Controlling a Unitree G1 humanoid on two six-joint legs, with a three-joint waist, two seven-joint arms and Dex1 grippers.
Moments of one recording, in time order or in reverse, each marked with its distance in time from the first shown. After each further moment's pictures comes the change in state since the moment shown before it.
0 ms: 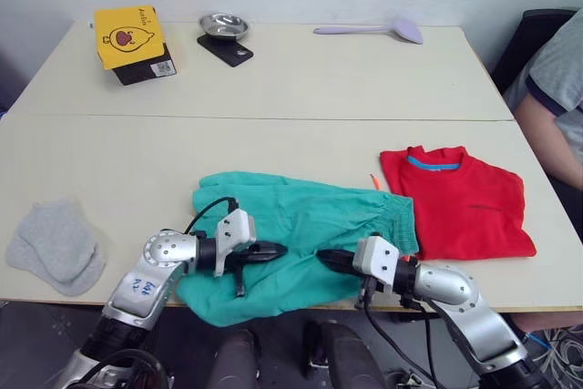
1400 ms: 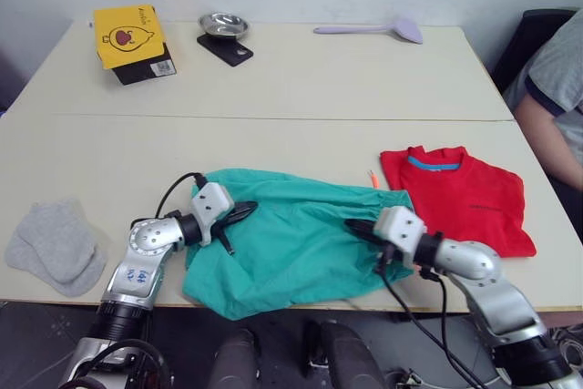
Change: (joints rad) left arm -0.058 -0.004 0.151 0.221 0.071 -0.231 0.096; right arm -0.052 -0.094 -0.171 0.004 0.138 0.099 0.022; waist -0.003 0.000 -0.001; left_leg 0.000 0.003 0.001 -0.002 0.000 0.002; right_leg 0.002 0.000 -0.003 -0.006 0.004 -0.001
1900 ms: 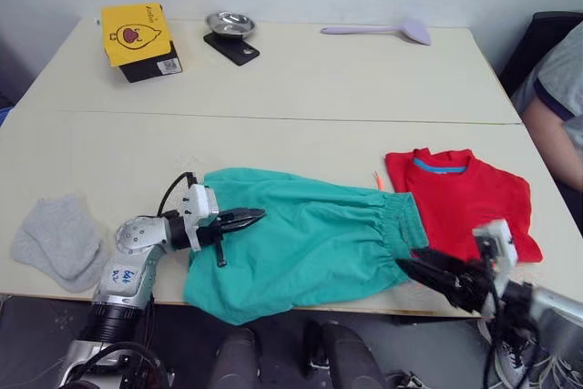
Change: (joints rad) left arm -0.007 0.034 0.022 -0.035 -0.222 -0.005 -0.326; right arm 0.444 -0.125 -0.562 -0.295 0.997 0.841 -0.325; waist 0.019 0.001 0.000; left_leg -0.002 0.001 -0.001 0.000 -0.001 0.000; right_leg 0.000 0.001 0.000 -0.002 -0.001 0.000
